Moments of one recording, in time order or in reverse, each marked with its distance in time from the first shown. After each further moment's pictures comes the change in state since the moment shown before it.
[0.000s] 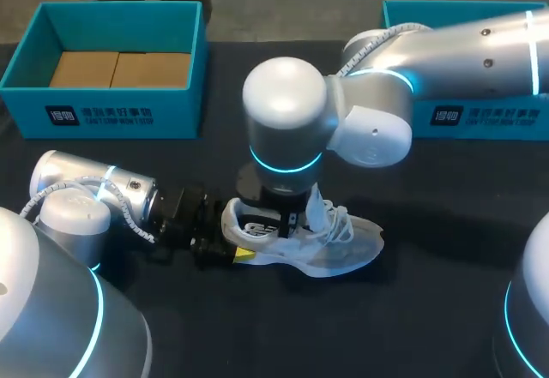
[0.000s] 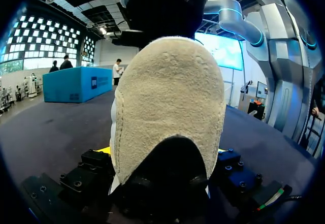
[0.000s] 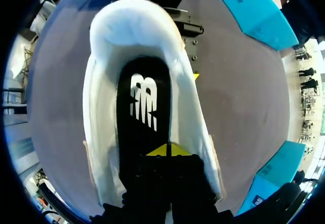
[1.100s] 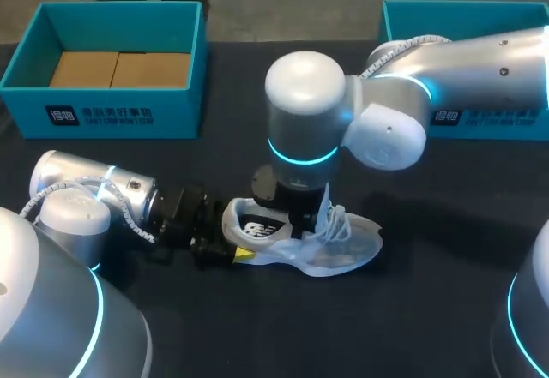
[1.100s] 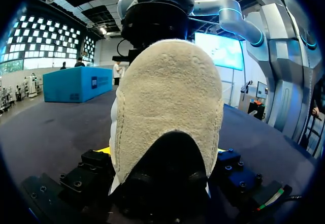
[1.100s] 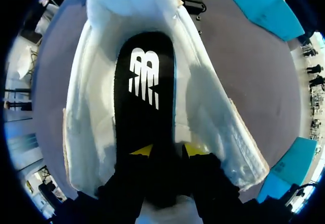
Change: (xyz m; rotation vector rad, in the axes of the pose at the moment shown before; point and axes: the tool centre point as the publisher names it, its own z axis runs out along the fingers) left arm 0.000 0.001 0.000 -0.001 -0.001 -0.001; right arm 0.004 -0.021 0.018 0.013 0.114 0.006
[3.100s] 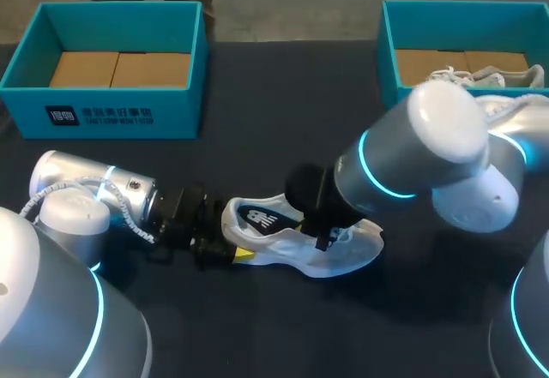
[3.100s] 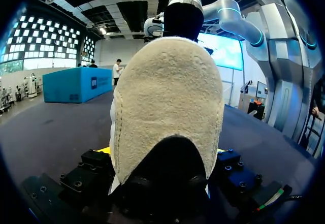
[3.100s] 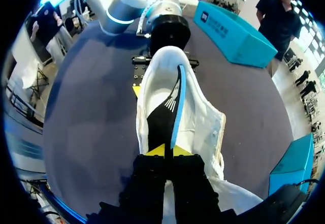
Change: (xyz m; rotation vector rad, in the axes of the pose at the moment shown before) left arm 0.001 -0.001 0.000 0.001 0.001 0.002; right arm 0.029 -0.002 -0.054 -0.467 -0.078 0.023
